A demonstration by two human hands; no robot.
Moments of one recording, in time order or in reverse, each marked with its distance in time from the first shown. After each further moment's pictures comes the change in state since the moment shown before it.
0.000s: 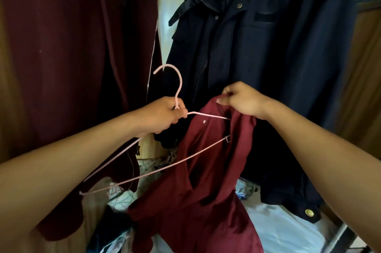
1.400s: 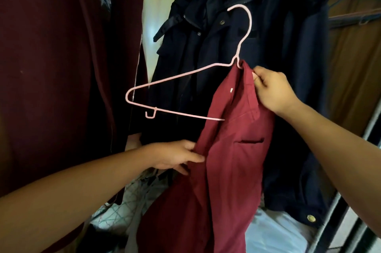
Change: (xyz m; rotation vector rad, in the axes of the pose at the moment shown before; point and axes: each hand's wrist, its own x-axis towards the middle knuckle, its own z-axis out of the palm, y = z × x) left_hand 0.040 -0.029 0.086 -0.217 -0.552 -0.135; right_hand -0.034 0.047 -0.086 -0.187 0.541 -0.275
